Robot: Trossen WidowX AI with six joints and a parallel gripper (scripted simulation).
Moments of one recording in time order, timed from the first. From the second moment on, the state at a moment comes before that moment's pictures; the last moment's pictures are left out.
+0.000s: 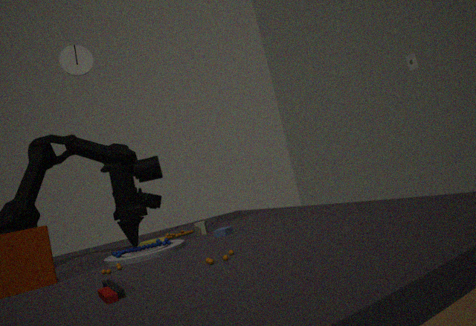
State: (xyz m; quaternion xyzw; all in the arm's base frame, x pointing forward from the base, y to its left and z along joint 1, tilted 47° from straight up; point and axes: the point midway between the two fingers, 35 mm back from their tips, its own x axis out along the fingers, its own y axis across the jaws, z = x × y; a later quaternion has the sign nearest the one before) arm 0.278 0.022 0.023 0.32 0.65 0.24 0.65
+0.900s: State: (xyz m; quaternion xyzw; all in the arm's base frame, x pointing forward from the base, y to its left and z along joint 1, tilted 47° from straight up) arm 0.258 -0.032 -0.030 0.32 0.65 0.23 0.65
